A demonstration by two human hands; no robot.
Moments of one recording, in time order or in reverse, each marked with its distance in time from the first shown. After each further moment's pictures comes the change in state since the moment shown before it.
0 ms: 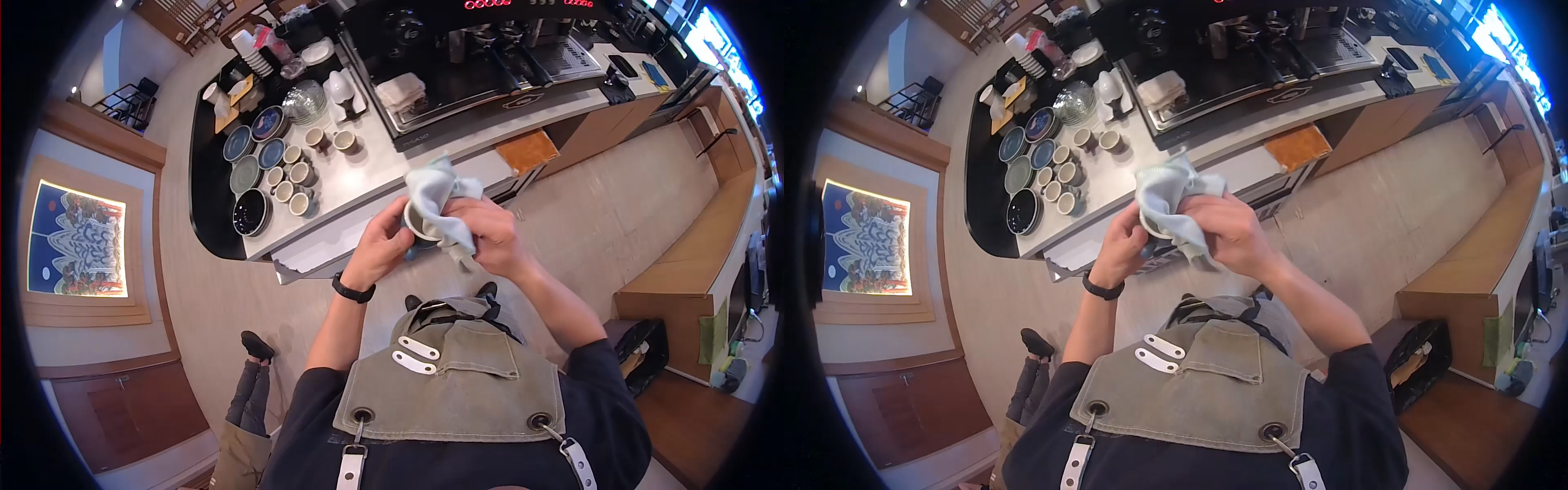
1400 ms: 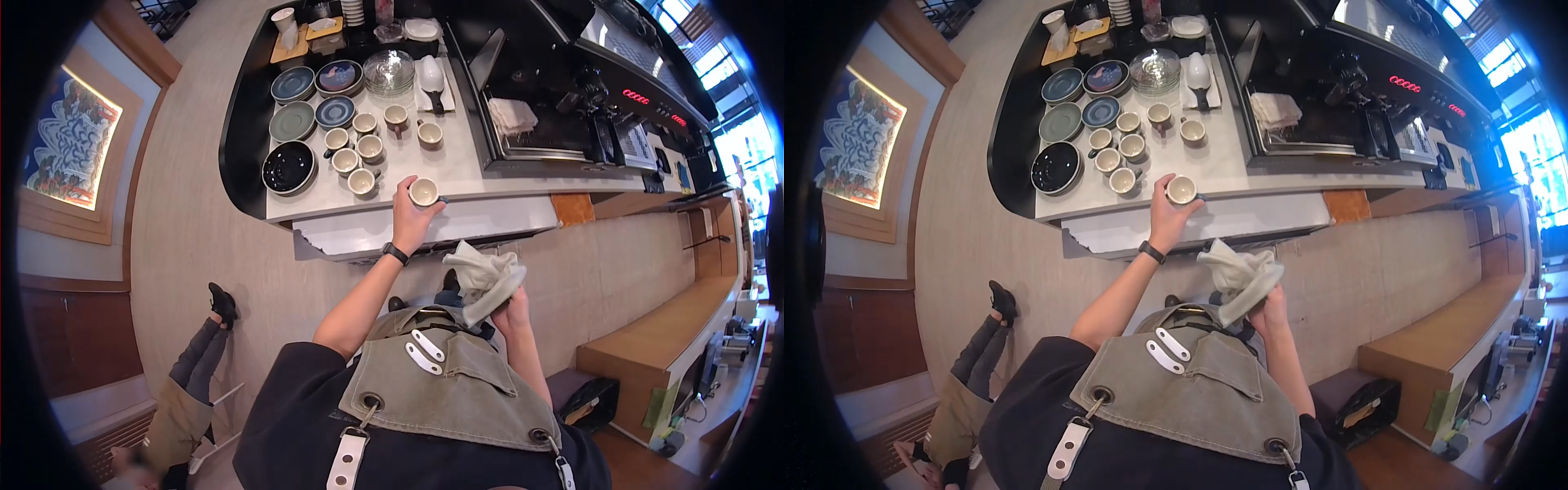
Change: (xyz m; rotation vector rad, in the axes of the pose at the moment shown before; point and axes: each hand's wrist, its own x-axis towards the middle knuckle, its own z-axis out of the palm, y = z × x) left_hand 0.000 -0.048 -0.185 0.848 0.893 0.194; right_hand -0.080 0.010 0.142 1.094 0.523 1.270
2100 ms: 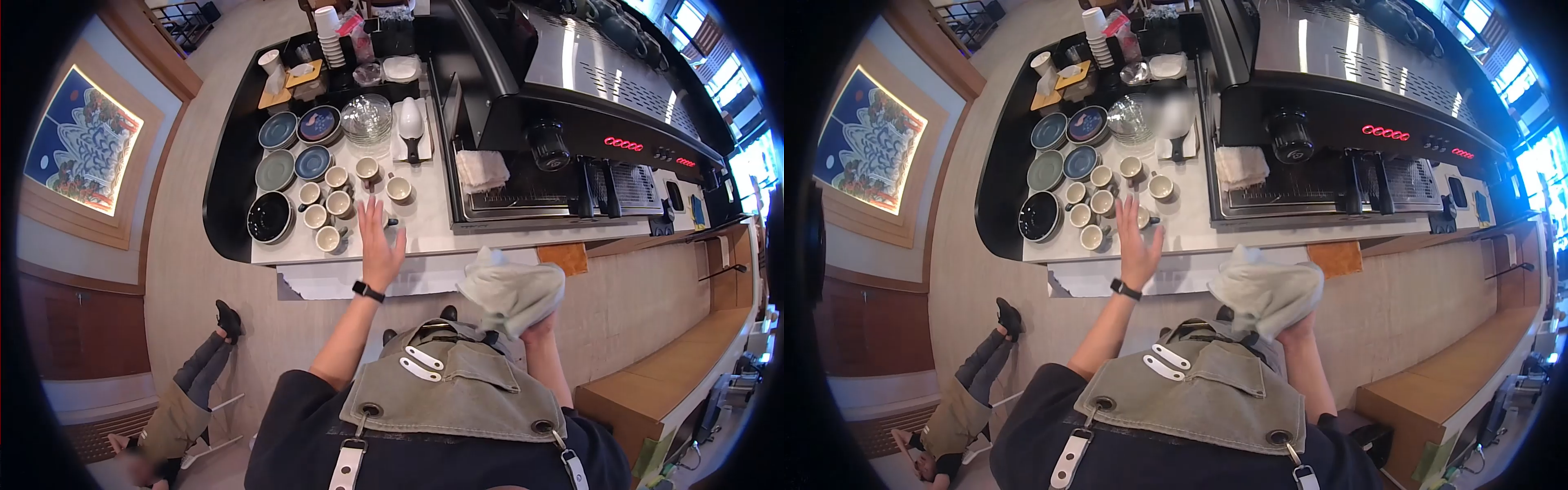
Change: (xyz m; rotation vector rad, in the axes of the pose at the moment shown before) left_hand 0.059 0.026 0.042 0.498 0.128 0.414; right_hand 0.104 -0.148 -0.061 0.264 -0.375 0.003
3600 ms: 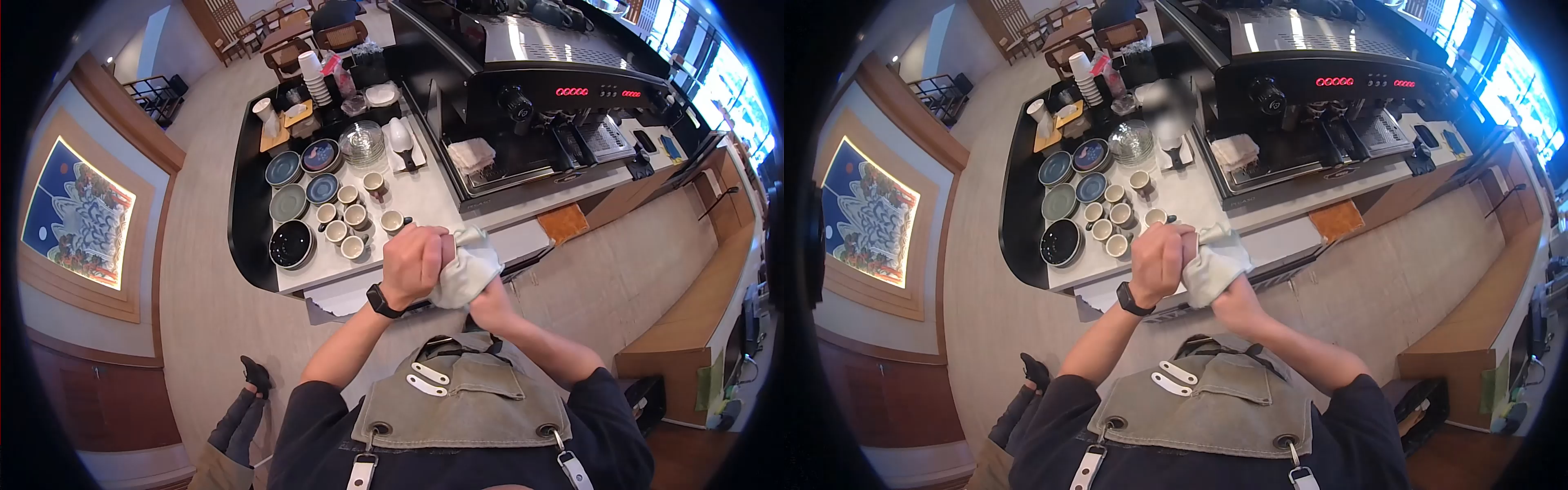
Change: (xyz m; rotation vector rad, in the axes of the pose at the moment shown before) left_hand 0.007 0.108 -0.145 -0.406 -0.195 0.437; right_hand -0.033 0.127 0.166 -1.076 -0.033 -0.382
